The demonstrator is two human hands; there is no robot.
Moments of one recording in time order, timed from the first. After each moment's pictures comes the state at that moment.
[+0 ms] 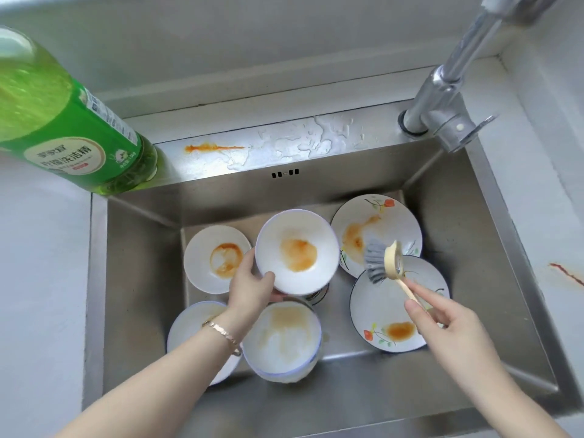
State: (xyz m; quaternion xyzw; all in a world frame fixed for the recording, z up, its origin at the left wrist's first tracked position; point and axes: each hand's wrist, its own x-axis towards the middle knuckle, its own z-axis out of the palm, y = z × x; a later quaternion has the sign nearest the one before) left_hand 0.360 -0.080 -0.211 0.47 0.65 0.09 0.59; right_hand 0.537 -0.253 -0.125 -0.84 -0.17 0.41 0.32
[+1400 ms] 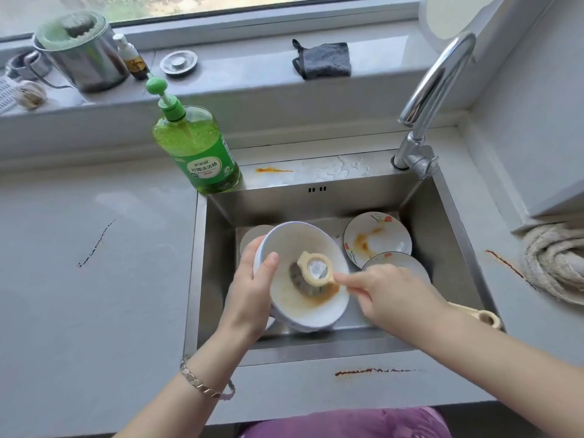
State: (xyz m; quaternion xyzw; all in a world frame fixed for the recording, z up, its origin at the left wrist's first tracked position) left_hand 0.274 -0.163 0.012 0.55 0.53 0.26 0.60; right_hand 0.449 -0.250 0.034 -0.74 -0.62 0.25 0.04
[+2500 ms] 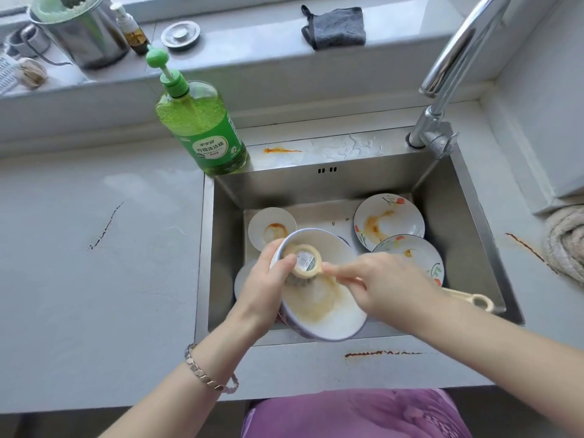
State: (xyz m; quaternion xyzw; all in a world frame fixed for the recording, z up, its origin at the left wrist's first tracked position) left_hand 0.267 -0.171 0.015 0.53 0.52 0.15 0.65; right_hand 0.430 -0.241 0.031 -0.71 -0.63 0.29 0.10
